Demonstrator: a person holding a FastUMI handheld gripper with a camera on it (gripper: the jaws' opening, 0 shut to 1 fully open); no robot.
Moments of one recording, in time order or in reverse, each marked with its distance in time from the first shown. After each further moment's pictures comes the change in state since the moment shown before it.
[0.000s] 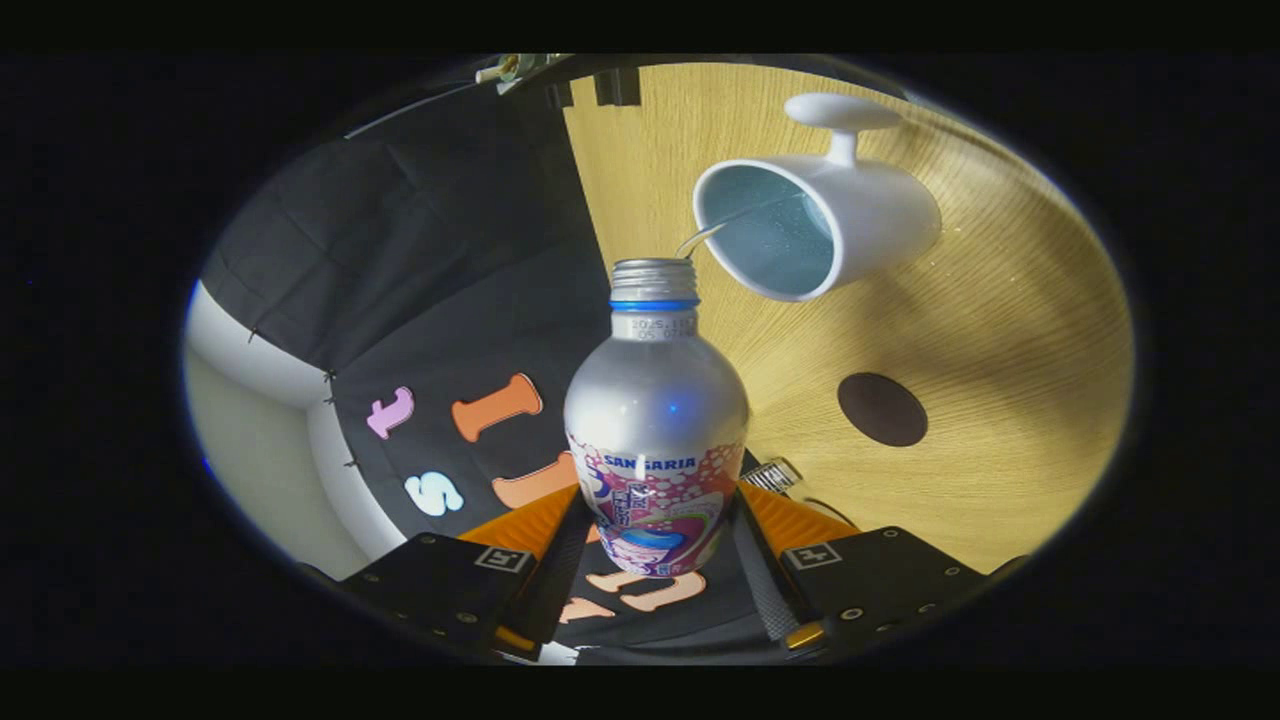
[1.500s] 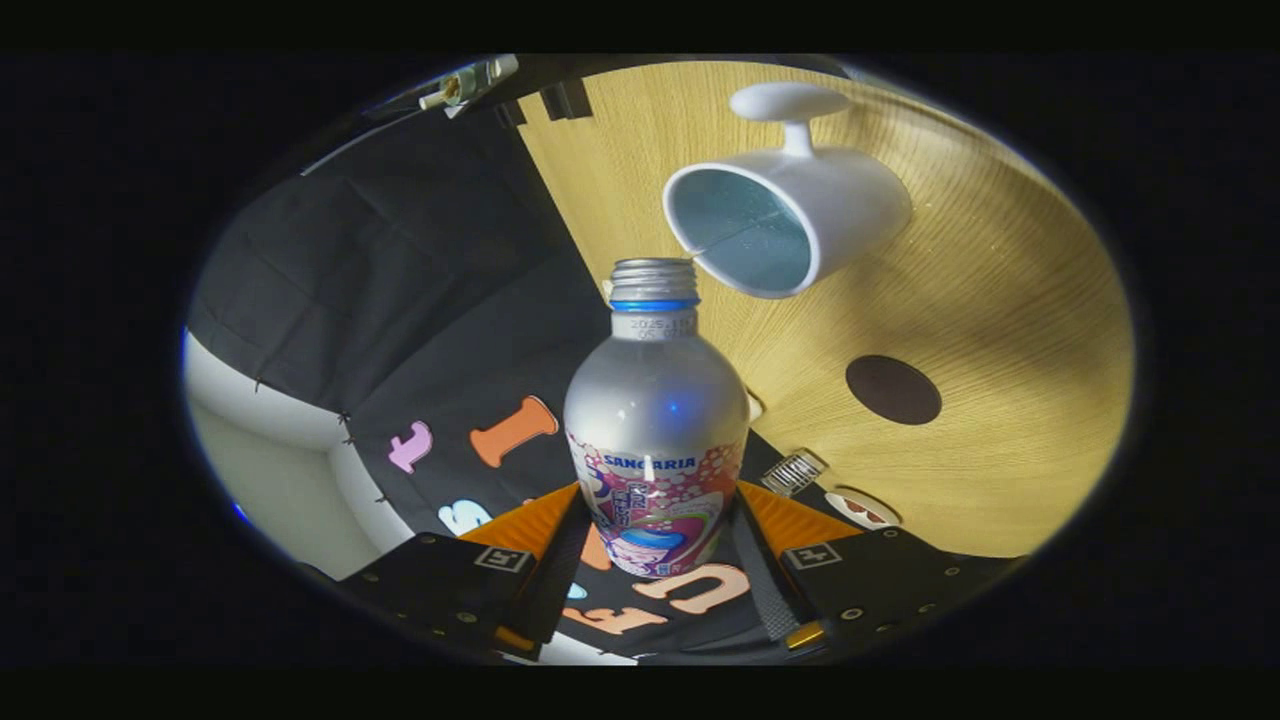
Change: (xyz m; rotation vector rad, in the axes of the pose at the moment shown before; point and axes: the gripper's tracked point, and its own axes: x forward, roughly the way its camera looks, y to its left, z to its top) arm 0.003 0.013 0.006 0.156 -0.019 0.030
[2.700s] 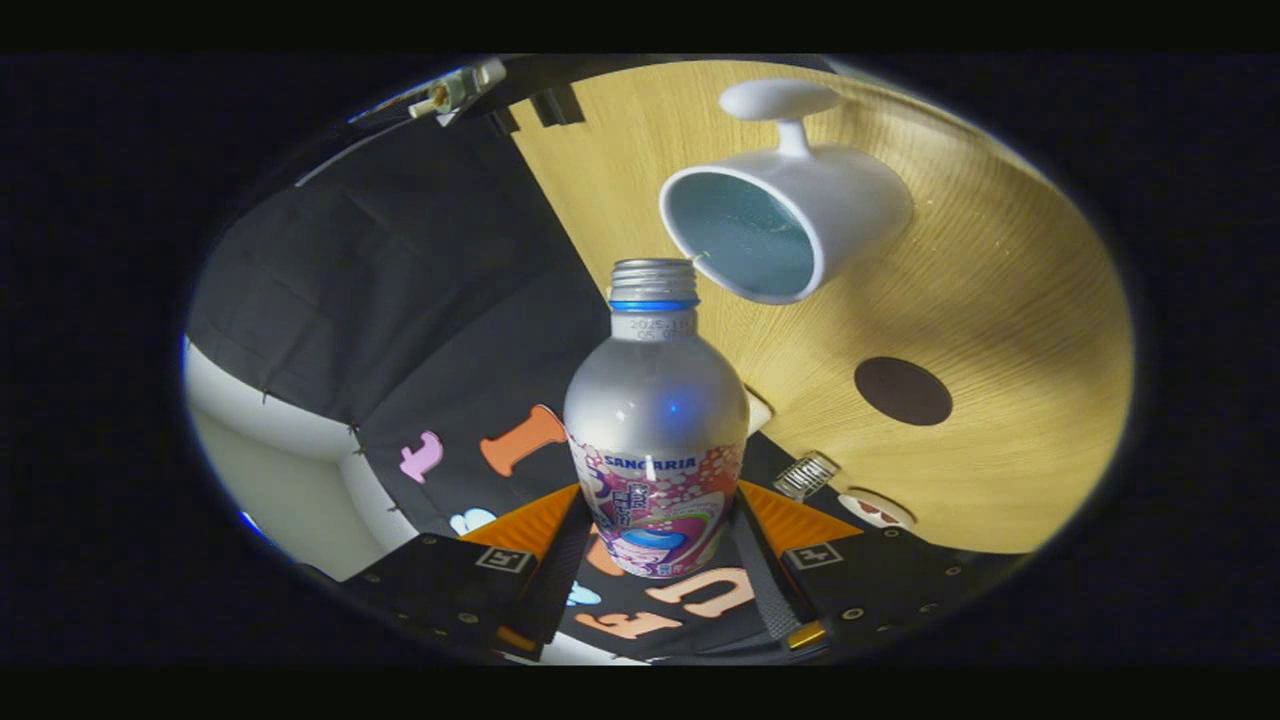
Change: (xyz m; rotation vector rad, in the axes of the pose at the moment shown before) arm 0.007 -0.004 0.000 -0.044 -0.014 -0.003
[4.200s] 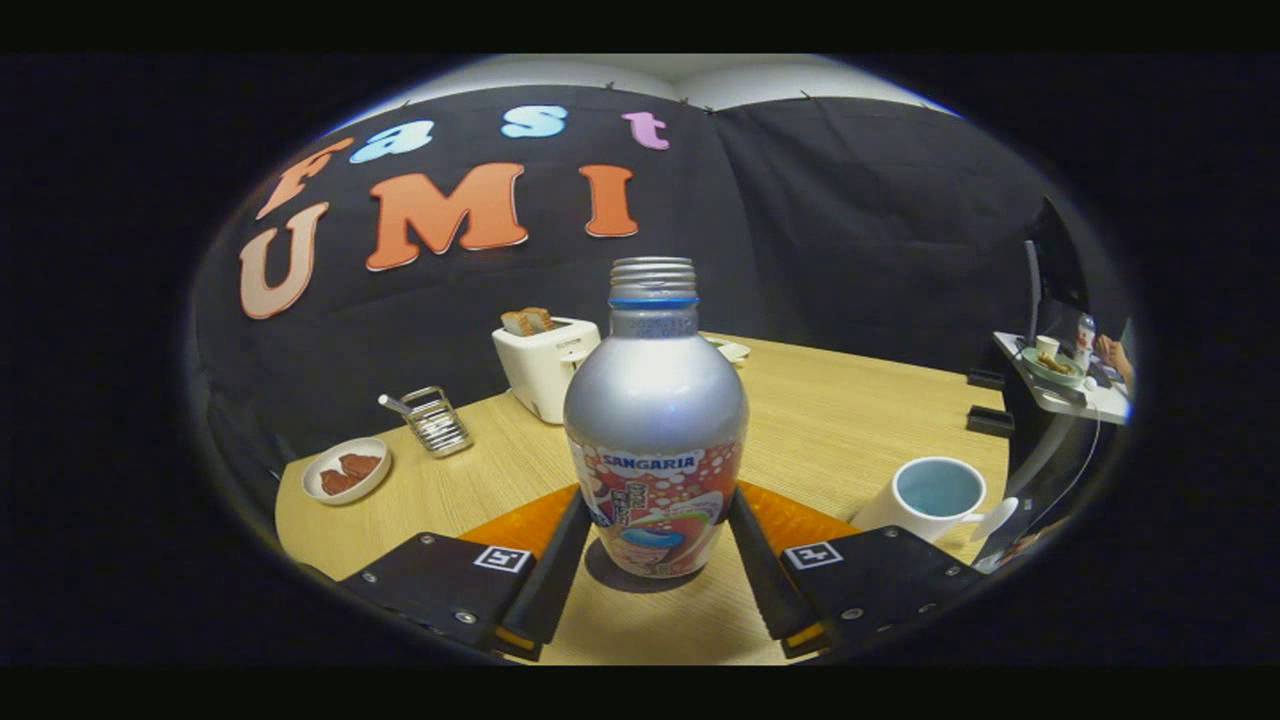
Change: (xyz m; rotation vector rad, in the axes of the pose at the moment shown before) arm 0.041 -0.078 -0.016 -2.000 -0.285 -0.370
